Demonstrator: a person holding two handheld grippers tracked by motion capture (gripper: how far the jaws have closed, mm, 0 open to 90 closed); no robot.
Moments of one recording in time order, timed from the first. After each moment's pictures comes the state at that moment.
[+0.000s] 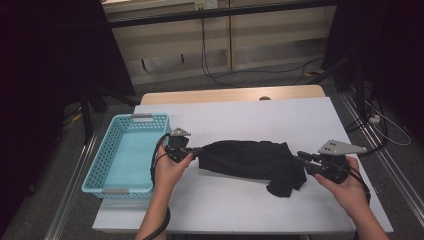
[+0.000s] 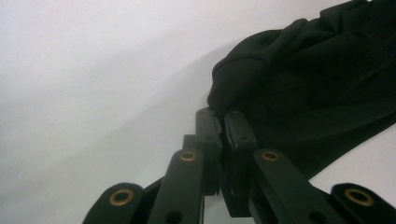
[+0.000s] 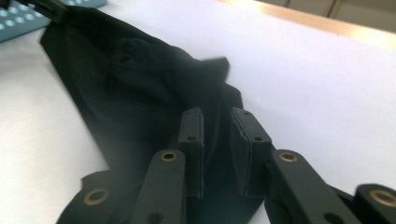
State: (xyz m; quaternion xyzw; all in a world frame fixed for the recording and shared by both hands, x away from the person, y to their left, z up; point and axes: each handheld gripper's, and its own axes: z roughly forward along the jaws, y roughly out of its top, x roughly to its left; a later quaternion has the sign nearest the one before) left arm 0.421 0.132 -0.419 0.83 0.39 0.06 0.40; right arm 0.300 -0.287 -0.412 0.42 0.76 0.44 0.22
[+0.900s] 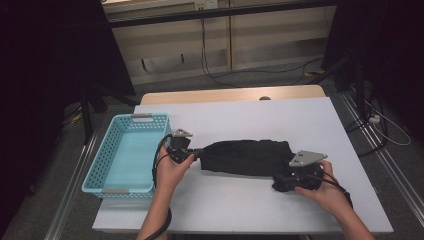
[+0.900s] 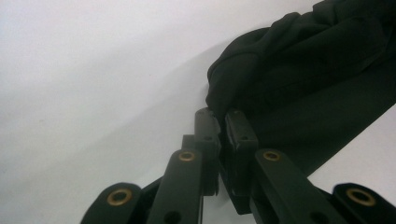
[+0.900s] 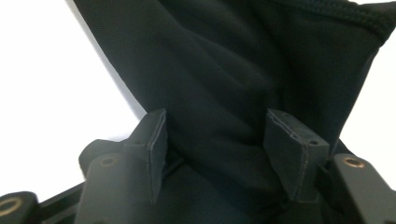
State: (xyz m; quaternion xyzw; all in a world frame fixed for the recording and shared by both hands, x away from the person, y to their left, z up) left arm 0.421 0.129 -0.425 0.83 0.39 0.06 0.39; right arm 0.316 -0.247 -0.456 0.35 0.84 0.35 0.21
